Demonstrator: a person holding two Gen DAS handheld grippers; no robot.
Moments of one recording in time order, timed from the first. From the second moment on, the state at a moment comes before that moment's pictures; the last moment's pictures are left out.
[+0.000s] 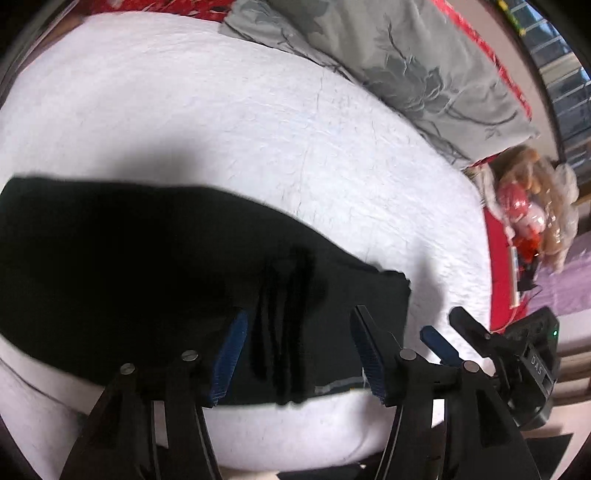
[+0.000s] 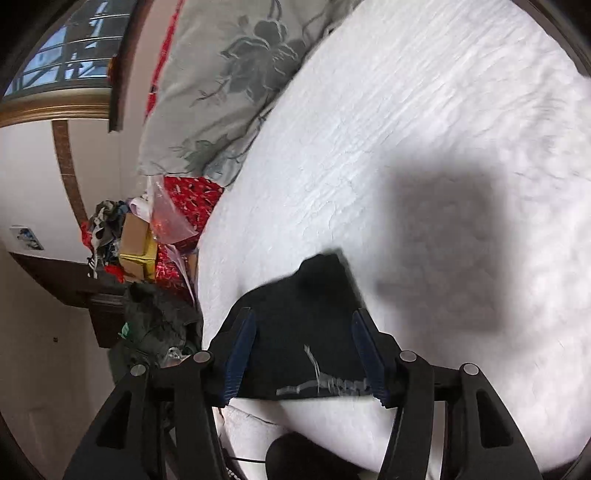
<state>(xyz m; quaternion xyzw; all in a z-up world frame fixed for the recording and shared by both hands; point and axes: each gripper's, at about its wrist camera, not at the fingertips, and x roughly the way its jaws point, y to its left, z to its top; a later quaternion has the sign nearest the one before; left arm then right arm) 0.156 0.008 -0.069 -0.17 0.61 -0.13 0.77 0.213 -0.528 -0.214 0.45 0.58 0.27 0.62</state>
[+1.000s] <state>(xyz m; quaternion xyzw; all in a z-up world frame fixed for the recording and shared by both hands) 0.118 -0.044 -0.097 0.00 0.58 -0.10 0.81 0.173 -0.495 -0.199 0.26 0.58 0.33 0.70</state>
